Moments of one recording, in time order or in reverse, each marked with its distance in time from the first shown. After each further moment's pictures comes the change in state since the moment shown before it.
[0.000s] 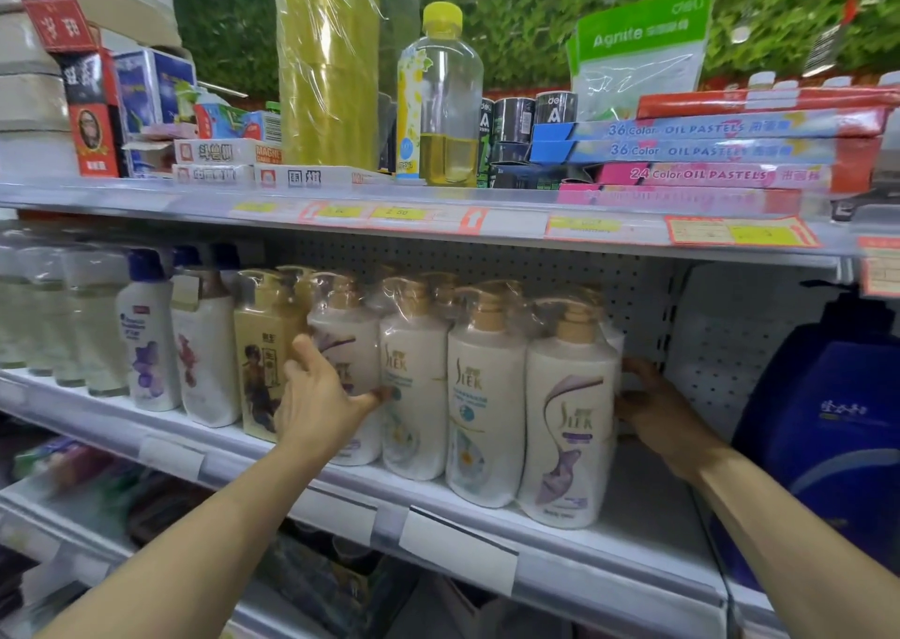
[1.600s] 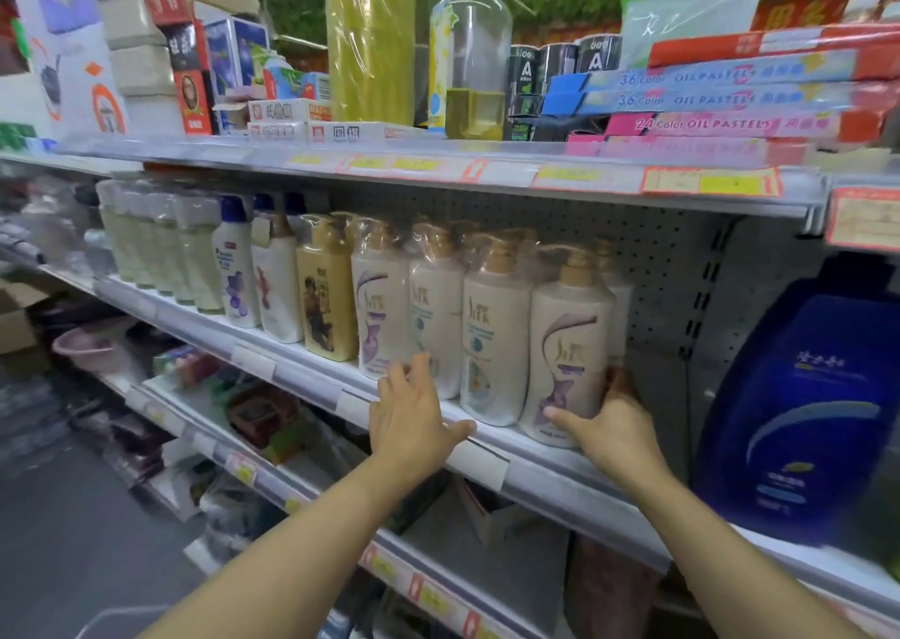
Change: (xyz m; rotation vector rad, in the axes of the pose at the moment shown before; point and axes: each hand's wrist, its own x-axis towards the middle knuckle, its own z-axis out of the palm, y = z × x) left_hand -0.128 0.041 0.024 0.252 -0.184 0.079; right_hand -0.083 0.004 0.030 -0.348 -0.025 0.028
